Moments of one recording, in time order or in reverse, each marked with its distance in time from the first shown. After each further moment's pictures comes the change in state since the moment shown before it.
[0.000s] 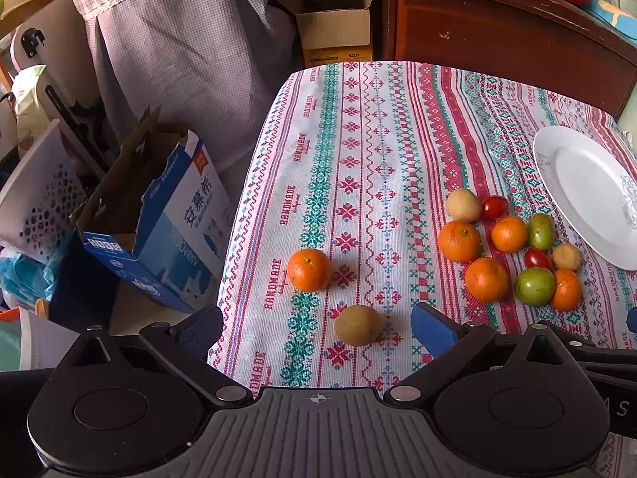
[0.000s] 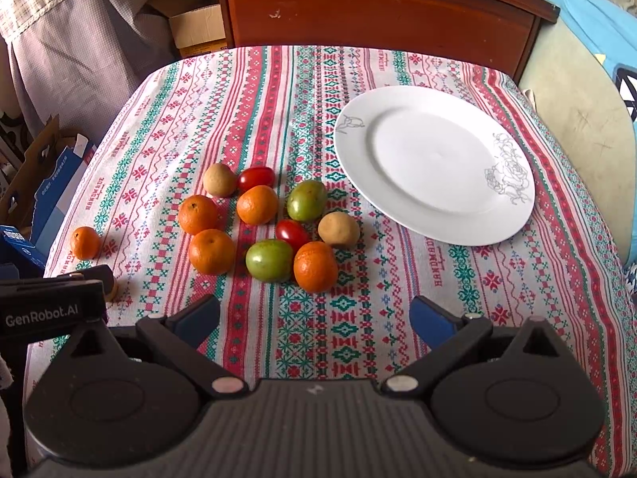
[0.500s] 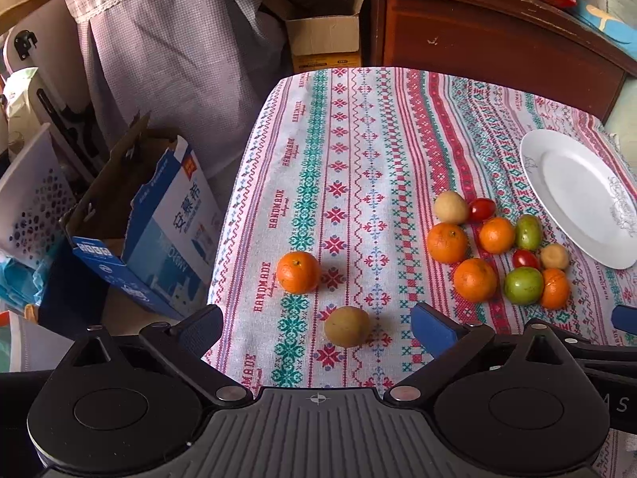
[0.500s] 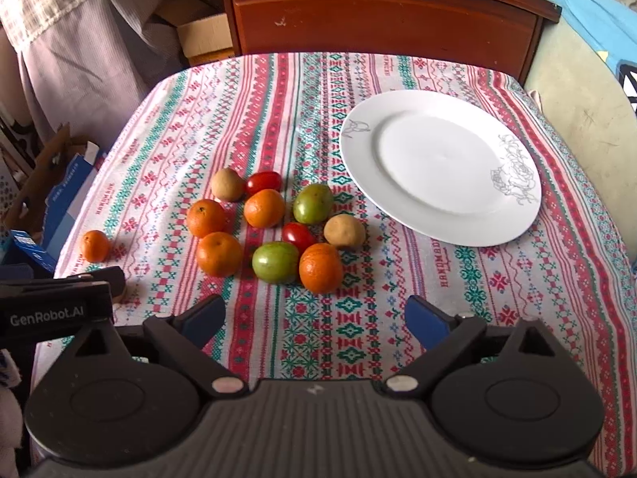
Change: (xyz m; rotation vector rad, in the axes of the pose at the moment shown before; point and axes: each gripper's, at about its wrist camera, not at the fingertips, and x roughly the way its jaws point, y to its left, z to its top) left arm -0.002 0.002 -0.004 0.006 -0.028 -0.052; right arm -0.002 -0.005 -0.006 0.008 -0.036 0.052
